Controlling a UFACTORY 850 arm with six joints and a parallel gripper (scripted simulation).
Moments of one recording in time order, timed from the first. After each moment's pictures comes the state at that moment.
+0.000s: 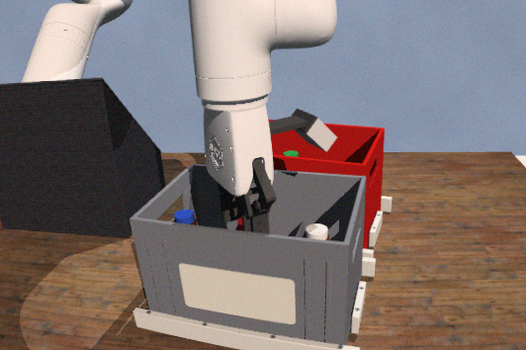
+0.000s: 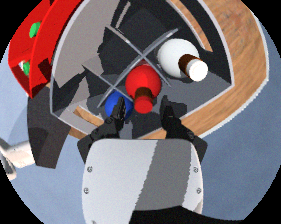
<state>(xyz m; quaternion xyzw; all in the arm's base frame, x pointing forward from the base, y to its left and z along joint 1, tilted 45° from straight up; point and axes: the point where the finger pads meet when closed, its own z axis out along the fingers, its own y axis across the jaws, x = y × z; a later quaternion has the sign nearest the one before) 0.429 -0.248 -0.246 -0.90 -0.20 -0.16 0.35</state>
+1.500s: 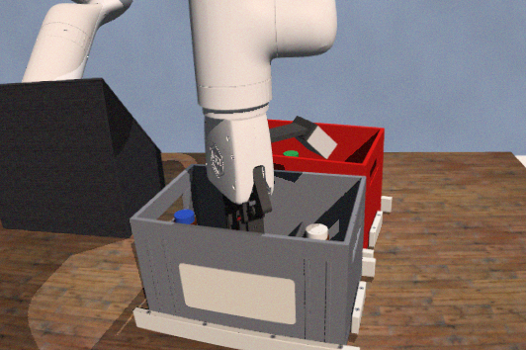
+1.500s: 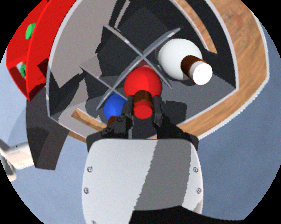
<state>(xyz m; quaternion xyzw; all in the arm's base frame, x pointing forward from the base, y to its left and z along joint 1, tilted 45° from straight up) 0.431 -0.242 -0.253 -0.90 -0.20 -0.16 0.35</state>
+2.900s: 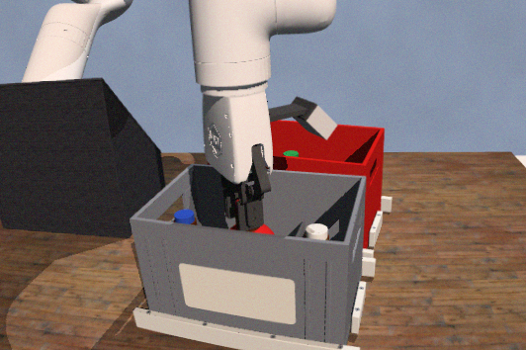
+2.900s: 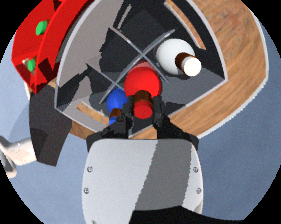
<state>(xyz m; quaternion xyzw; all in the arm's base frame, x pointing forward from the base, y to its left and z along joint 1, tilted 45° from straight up) 0.427 -0.259 -0.235 -0.90 -0.20 -0.16 0.35</state>
